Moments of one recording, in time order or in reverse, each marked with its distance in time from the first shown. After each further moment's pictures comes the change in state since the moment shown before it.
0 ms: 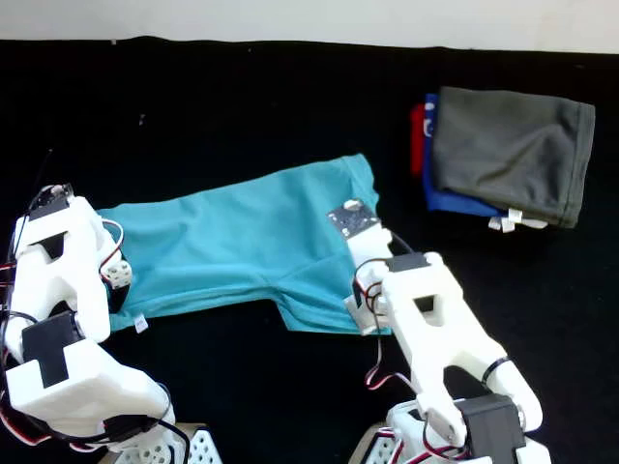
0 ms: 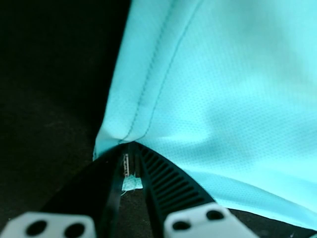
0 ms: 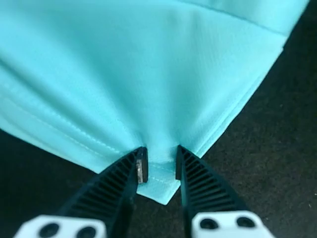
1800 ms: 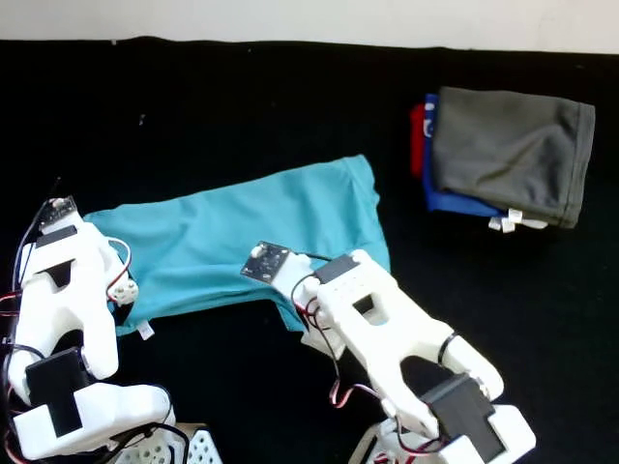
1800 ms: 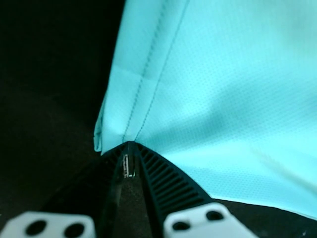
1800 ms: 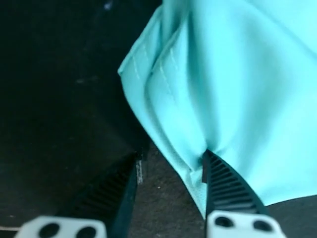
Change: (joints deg) left arm 0.1 -10.3 14.1 -6.3 0.0; right arm -19.5 14.2 -9.3 6.2 12.0
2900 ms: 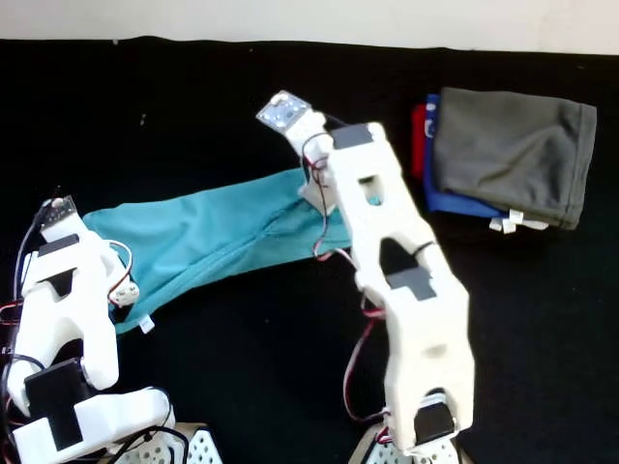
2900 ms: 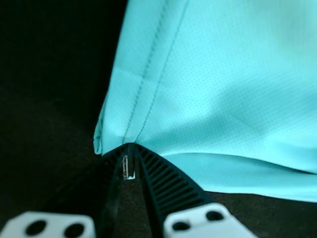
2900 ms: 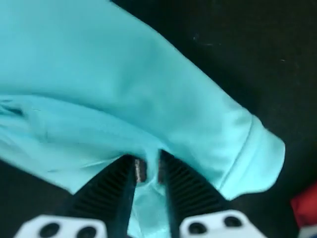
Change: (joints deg) left arm 0.0 0.1 3.5 -5.4 0.1; right arm 13.9 41.2 -76.8 14.3 0.9
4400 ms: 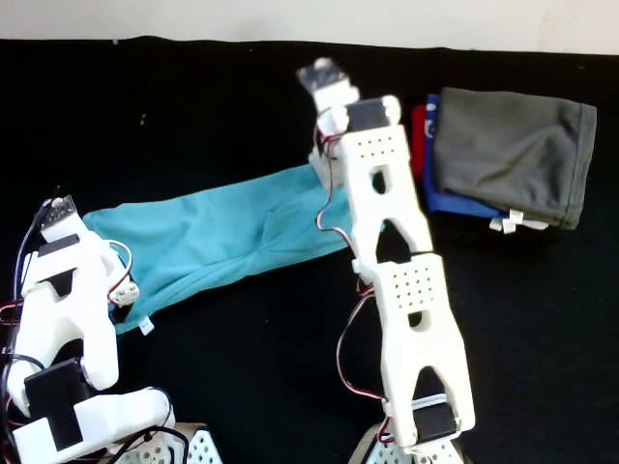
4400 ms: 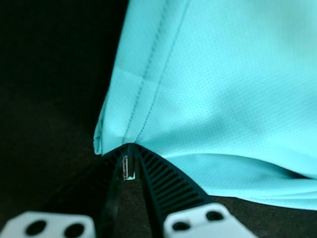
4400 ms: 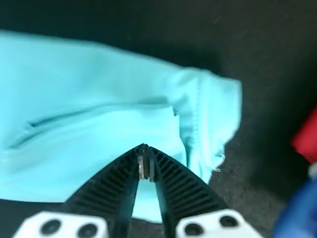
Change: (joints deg) left arm 0.0 0.0 0.0 -0.4 0.0; right arm 2.4 19.1 -47.6 27.2 -22.5
